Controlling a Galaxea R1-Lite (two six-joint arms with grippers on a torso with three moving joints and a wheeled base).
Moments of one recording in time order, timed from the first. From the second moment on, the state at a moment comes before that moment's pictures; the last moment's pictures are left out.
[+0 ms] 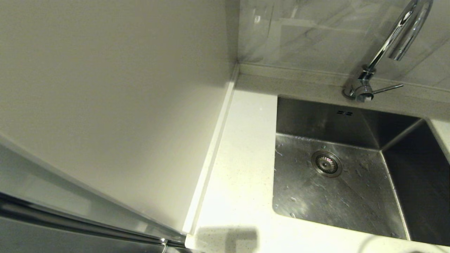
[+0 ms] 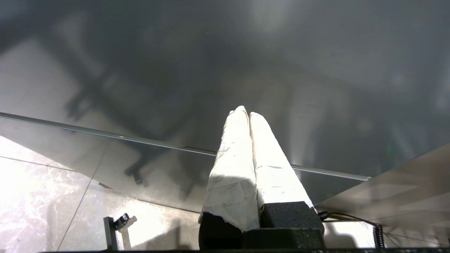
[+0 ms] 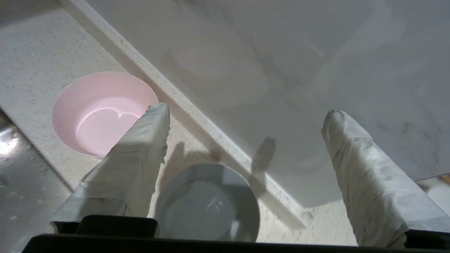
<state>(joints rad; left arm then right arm) 0.00 0.00 0.00 -0.01 0.00 0.00 -1.58 1.24 -0.57 -0.45 0.46 0.04</state>
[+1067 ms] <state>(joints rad) 0.00 0.00 0.00 -0.01 0.00 0.00 -1.55 1.27 -1.56 1.52 0.66 -0.28</state>
